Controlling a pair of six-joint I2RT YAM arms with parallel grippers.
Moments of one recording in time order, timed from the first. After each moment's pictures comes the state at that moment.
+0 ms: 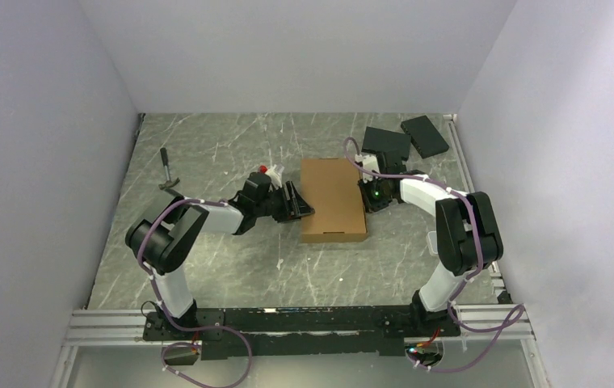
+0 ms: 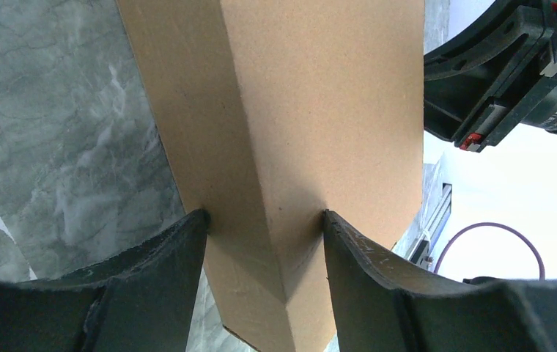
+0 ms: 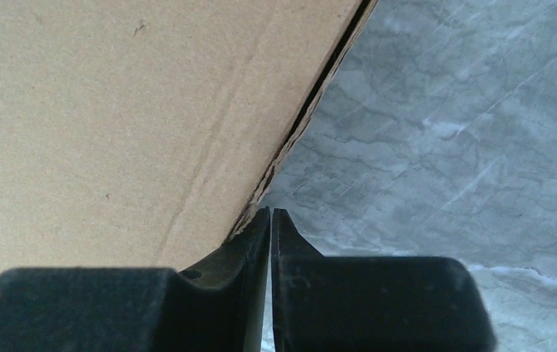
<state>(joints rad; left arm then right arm) -0.58 1.80 0.77 0.49 0.41 -0.86 0.23 1.70 0.98 -0.37 -0.28 -0.17</state>
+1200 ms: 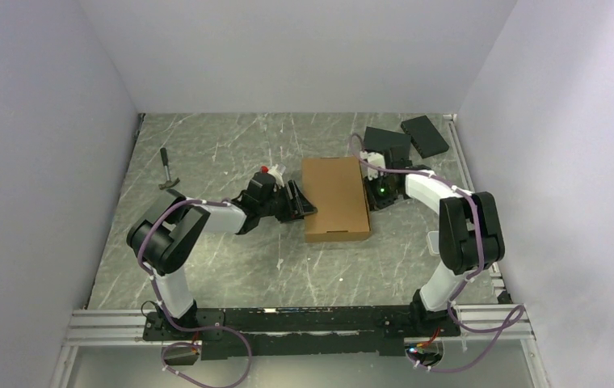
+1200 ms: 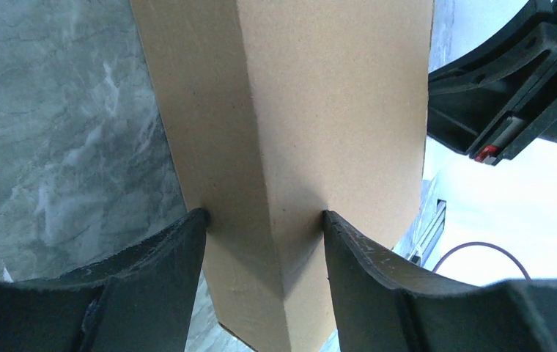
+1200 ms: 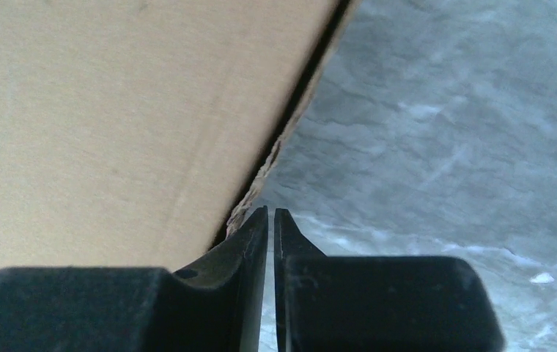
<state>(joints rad) -0.60 1.80 0.80 0.45 0.35 -0.92 0.20 1.70 1.02 -0.46 -0.28 -0.22</state>
